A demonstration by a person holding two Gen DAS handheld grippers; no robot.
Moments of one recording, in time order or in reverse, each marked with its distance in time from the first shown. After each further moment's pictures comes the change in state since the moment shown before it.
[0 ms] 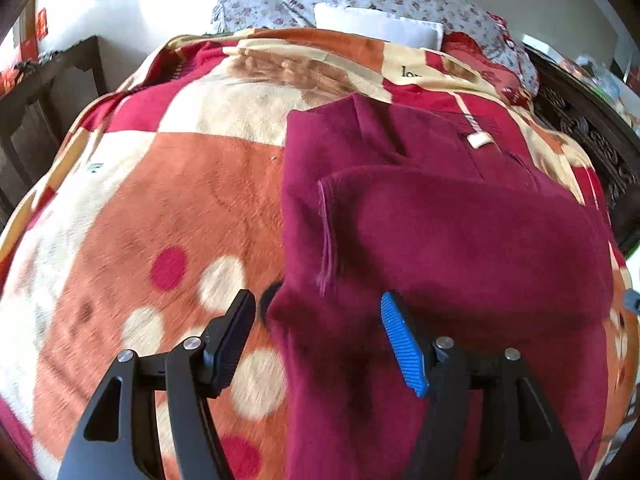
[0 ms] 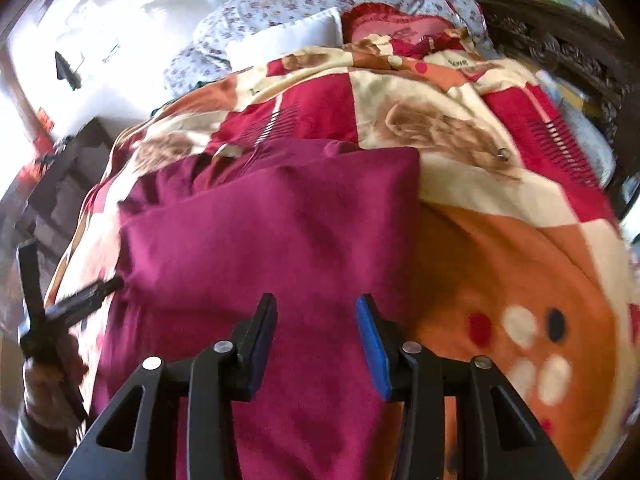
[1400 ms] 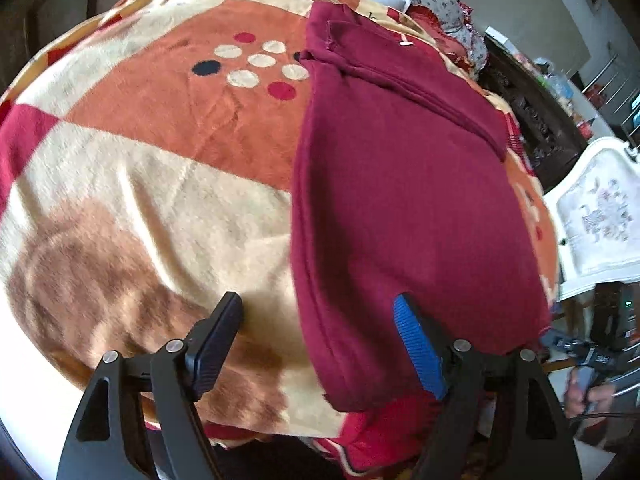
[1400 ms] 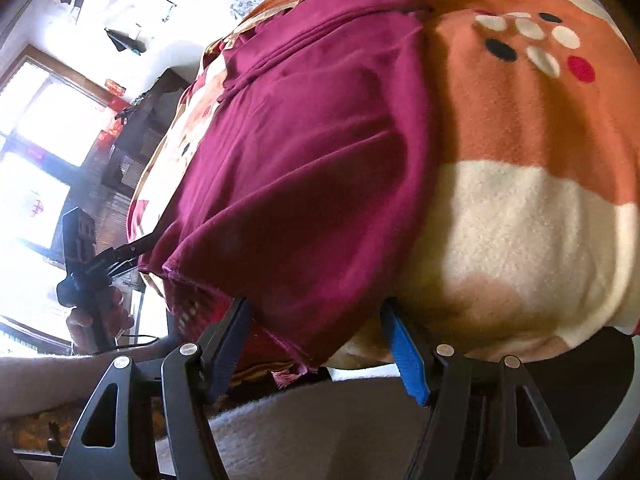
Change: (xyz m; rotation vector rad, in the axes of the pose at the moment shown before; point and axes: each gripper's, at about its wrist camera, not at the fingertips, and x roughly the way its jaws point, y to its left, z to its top) left arm -0.134 0.057 -0.211 -0.123 0.177 -0.290; right arm -0.060 -0.001 -0.239 0.079 0.242 0.395
